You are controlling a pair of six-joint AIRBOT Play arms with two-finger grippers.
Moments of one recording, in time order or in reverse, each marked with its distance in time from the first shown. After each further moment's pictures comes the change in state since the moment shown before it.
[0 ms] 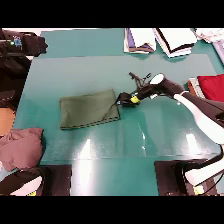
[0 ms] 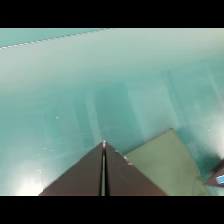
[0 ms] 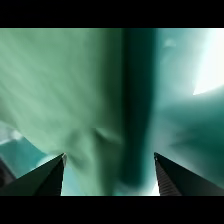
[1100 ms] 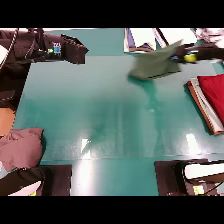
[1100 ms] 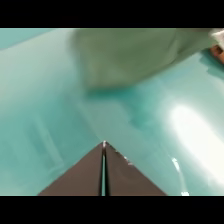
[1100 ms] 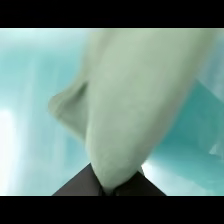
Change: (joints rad) left arm -0.318 -0.029 0.000 -0.061 0.128 0.001; right arm -0.622 0.163 0.388 -0.343 0.021 0.069
